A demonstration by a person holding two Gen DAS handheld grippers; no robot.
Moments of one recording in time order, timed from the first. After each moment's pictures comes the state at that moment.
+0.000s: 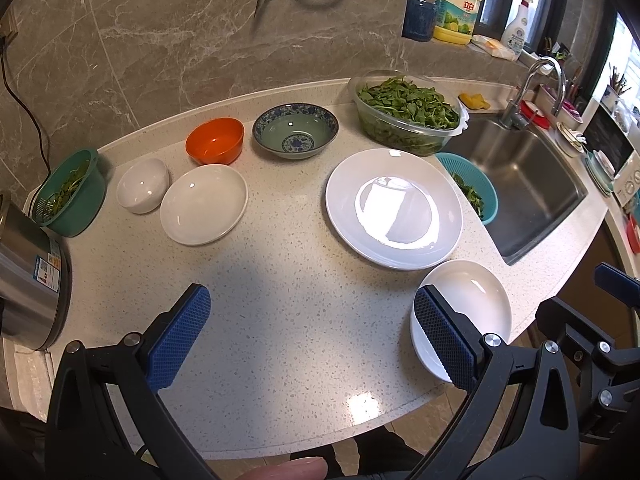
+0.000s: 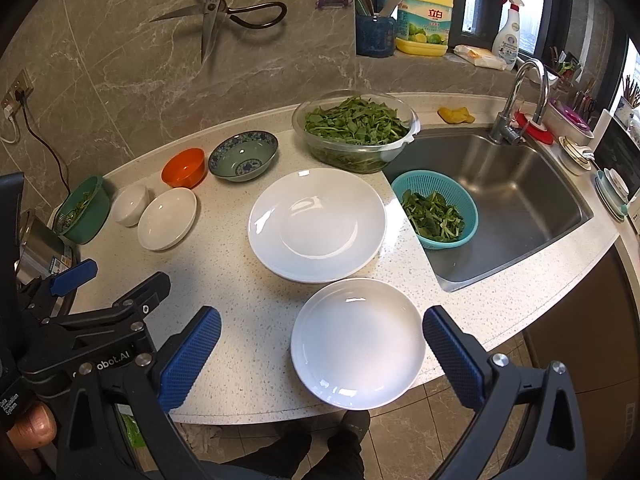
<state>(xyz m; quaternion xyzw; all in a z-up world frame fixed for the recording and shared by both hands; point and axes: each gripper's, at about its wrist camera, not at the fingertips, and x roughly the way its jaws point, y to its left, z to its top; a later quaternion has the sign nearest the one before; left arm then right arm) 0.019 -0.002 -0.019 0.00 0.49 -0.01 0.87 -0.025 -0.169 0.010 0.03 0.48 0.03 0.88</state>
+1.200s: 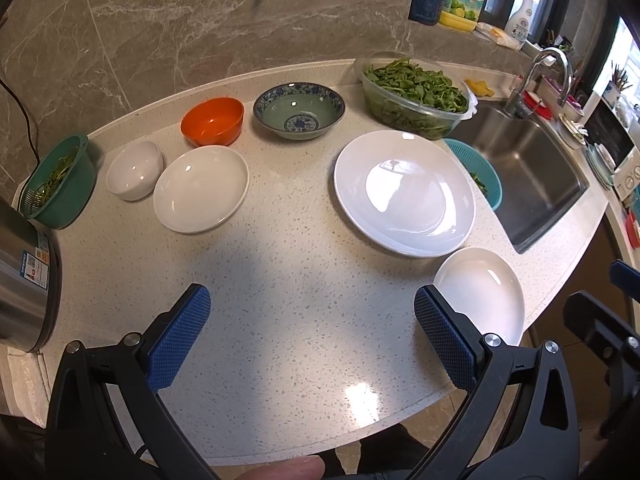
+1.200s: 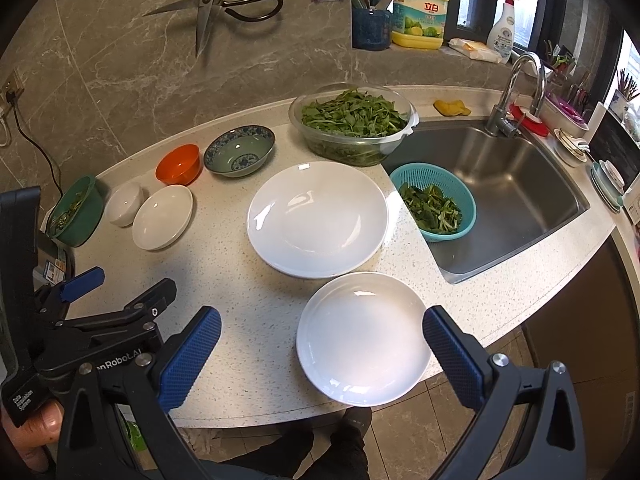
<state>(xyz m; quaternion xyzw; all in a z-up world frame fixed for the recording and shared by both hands) 0.037 0.015 -0.050 -0.01 0.51 -0.01 0.86 -0.023 -0.165 0.000 0.03 0.49 0.01 0.87</state>
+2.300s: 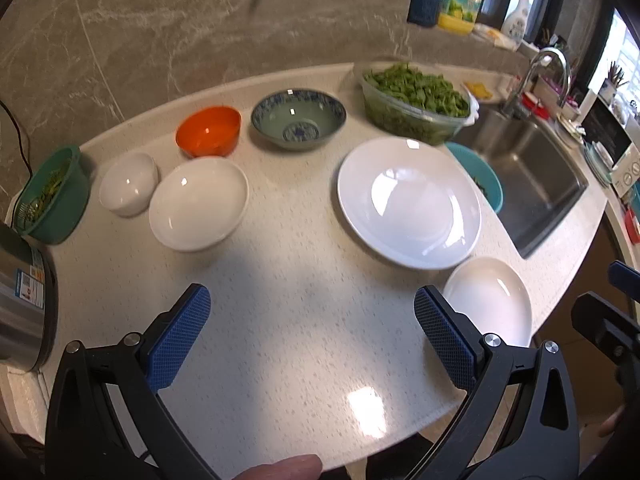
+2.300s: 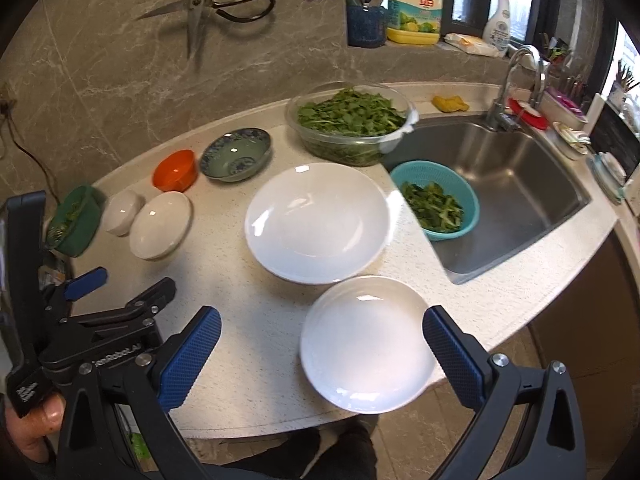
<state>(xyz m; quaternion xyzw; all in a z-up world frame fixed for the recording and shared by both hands) 0.055 0.023 -0.058 0.00 0.49 -0.03 0.87 -0.009 -0.160 -0.001 0.05 0.49 0.02 0.87</state>
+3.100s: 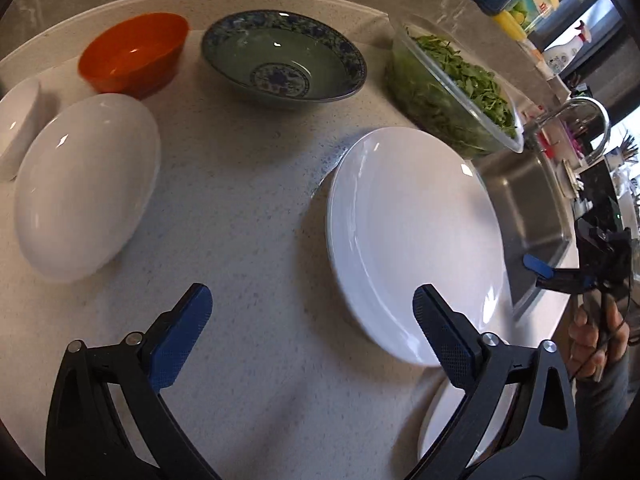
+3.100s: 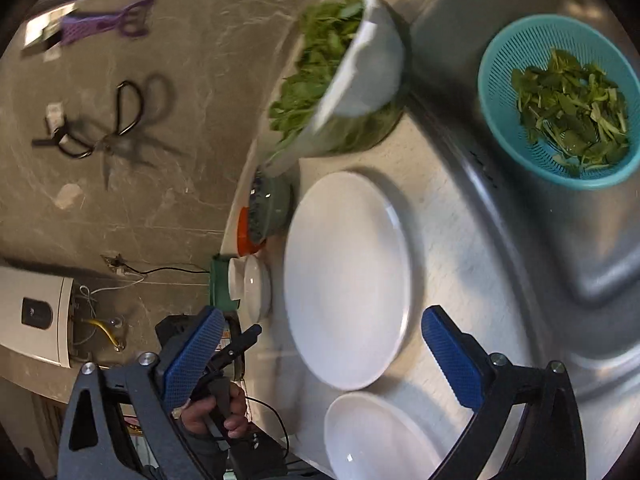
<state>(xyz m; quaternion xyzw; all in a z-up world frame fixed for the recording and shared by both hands) 0.195 0.031 -0.182 -0.15 0.58 -0.06 0.80 0.200 -0.359 -0.177 0.42 0.55 0.28 0.66</state>
